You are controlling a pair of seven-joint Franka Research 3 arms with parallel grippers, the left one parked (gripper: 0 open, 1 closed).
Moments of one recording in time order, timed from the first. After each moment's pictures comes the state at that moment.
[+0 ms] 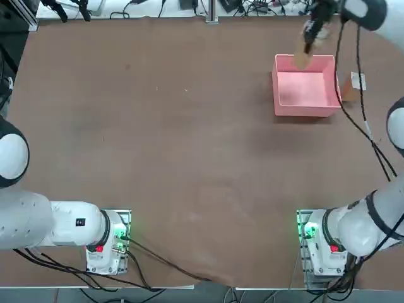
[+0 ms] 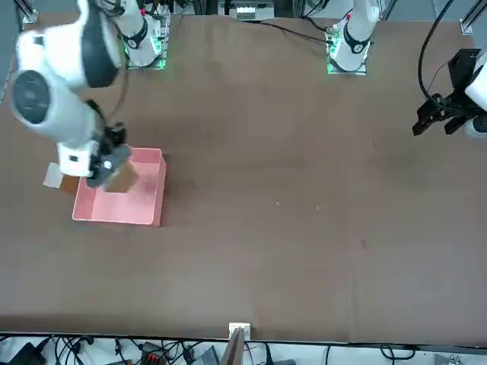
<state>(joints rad) 0.32 0.18 -0.16 -1.66 -0.04 1.63 -0.65</state>
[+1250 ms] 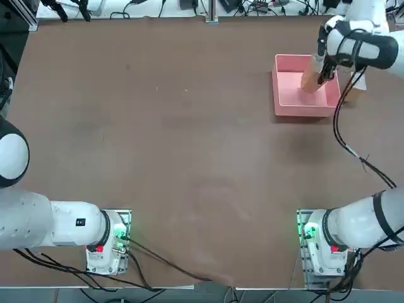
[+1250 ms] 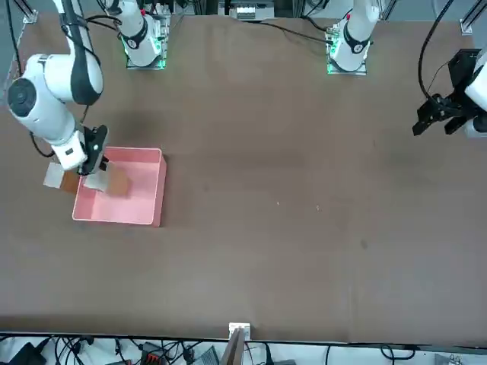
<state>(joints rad) 0.14 0.07 -0.15 -2.24 -0.04 2.31 -1.31</state>
